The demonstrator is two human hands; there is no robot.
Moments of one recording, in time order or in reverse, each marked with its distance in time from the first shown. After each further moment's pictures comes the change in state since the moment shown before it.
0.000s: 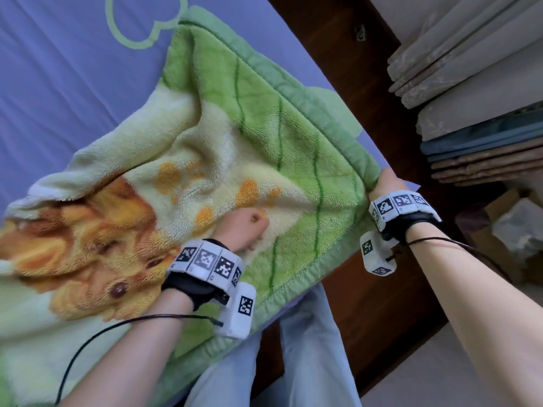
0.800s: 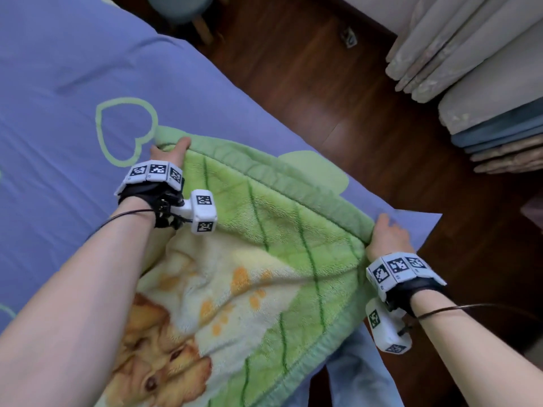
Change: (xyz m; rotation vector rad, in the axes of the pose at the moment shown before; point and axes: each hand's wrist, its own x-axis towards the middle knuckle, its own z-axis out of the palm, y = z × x) left_hand 0.157 0.113 -0.210 -0.131 0.664 -0.446; right_hand 0.020 0.000 -0.009 0.043 -0.192 0.008
